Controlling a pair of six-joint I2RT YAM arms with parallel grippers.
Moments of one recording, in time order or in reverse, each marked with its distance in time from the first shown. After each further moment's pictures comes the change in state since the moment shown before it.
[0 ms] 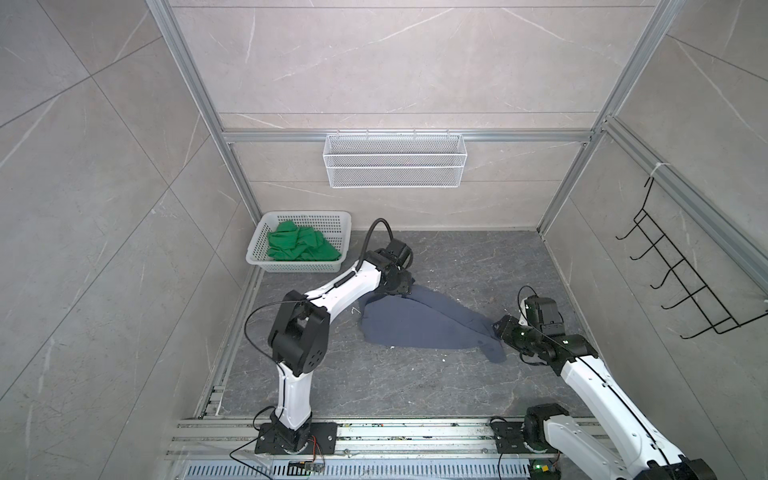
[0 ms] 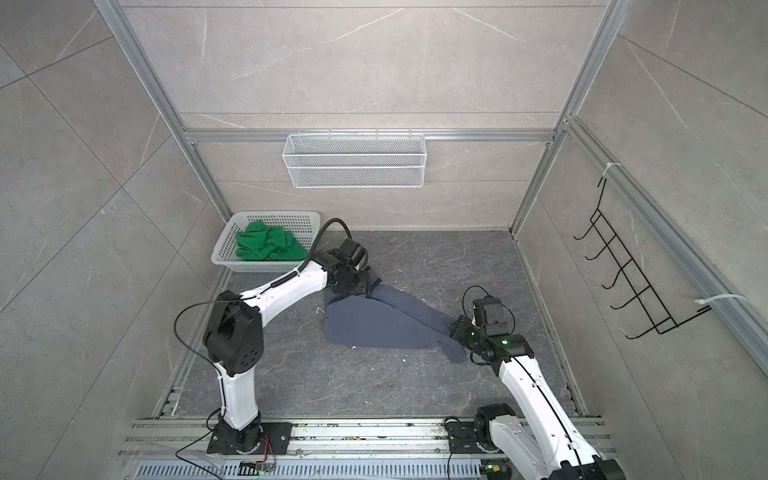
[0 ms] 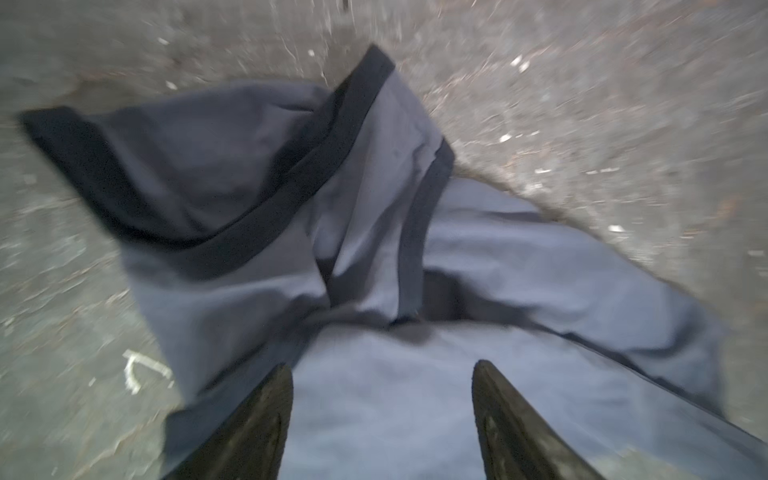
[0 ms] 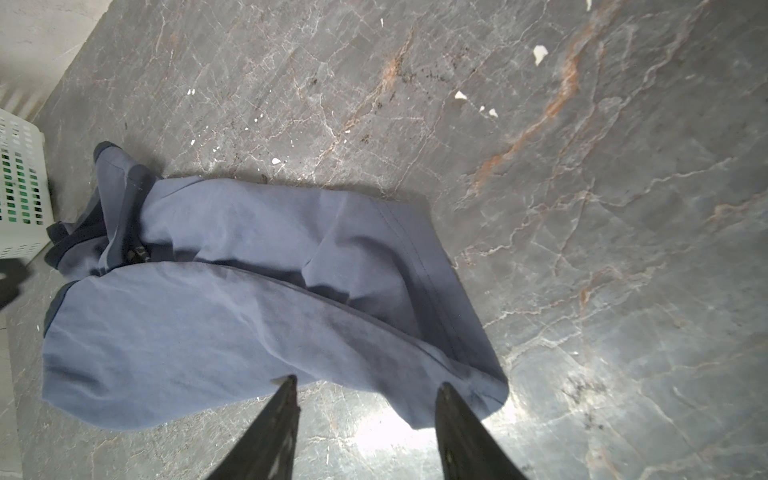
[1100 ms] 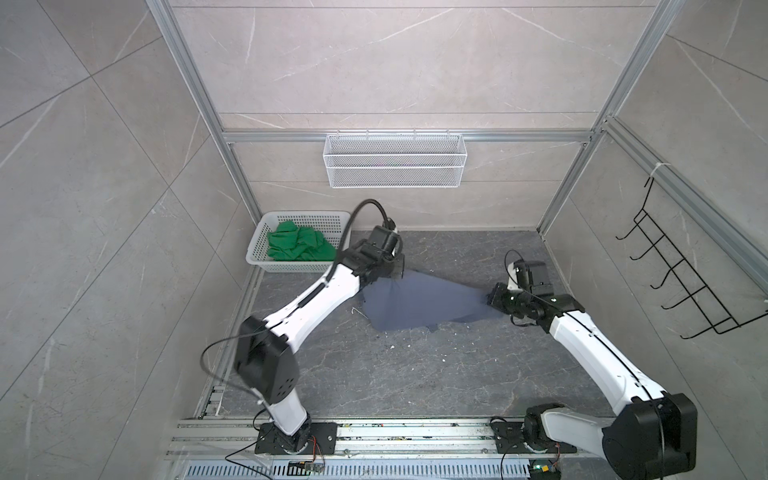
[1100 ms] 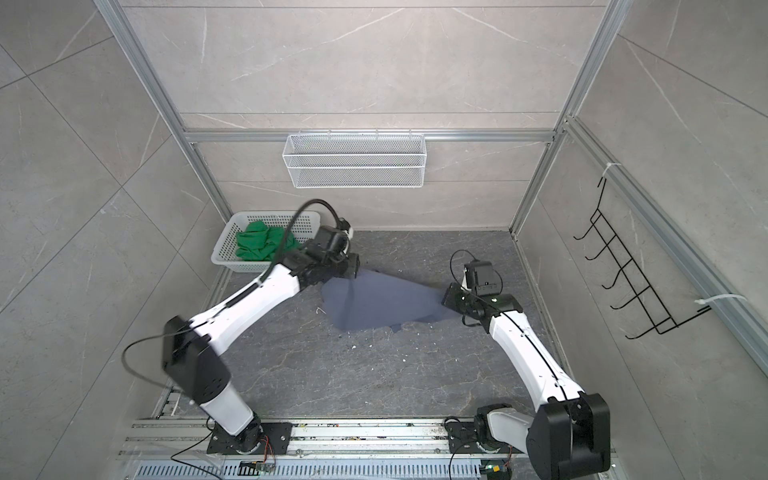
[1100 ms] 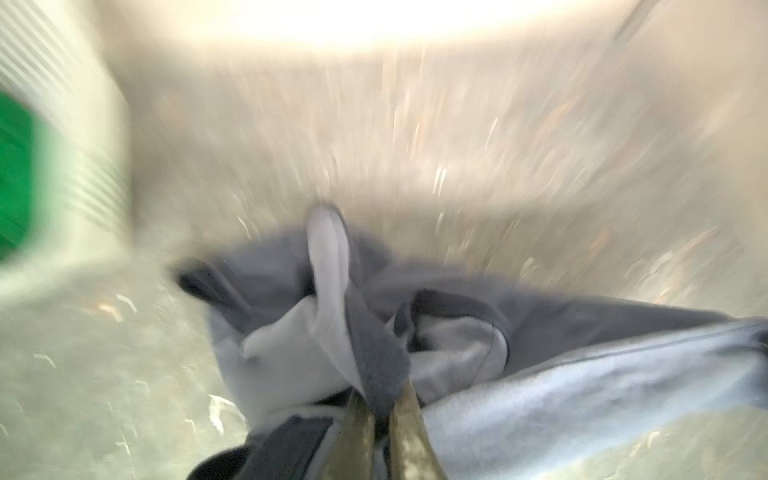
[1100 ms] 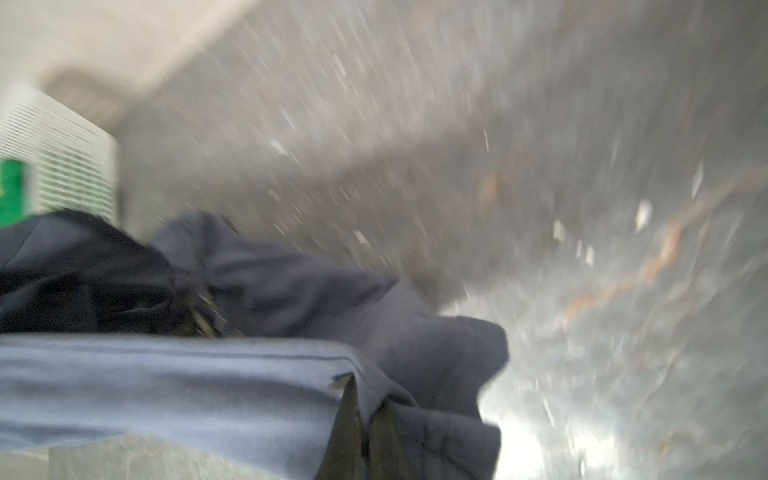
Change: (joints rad) left arm 0.002 -0.443 -0.169 0.252 -0.101 0.152; right arm 0.037 0.290 0.378 0.060 -0.008 -0.119
